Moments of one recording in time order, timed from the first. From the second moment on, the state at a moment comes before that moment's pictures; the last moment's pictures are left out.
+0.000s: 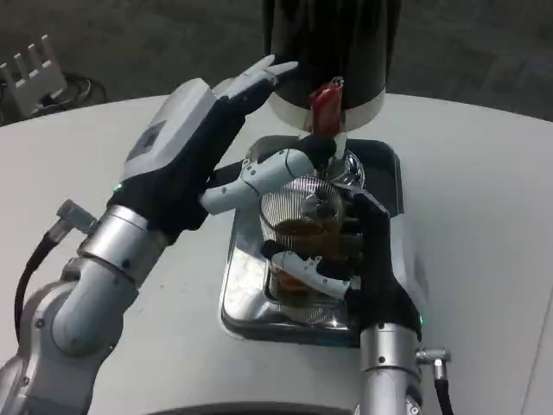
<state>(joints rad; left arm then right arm) -0.56 0.41 -0.05 -0.07 0.35 -0.15 -0.19 -0.53 0.10 0.22 0.43 -0.45 -0.06 -0.58</state>
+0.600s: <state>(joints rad) -0.56 0.41 -0.05 -0.07 0.36 -0.15 -0.19 -0.38 0.10 0.26 0.24 -0.51 -0.03 -0.57</state>
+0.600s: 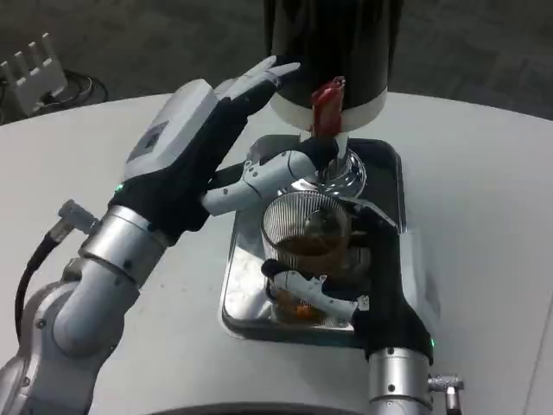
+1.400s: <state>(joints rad) -0.41 0.42 -0.05 -0.35 0.44 -0.16 -0.19 -0.12 0.04 0.33 -0.08 -0.58 -0.03 -0.47</state>
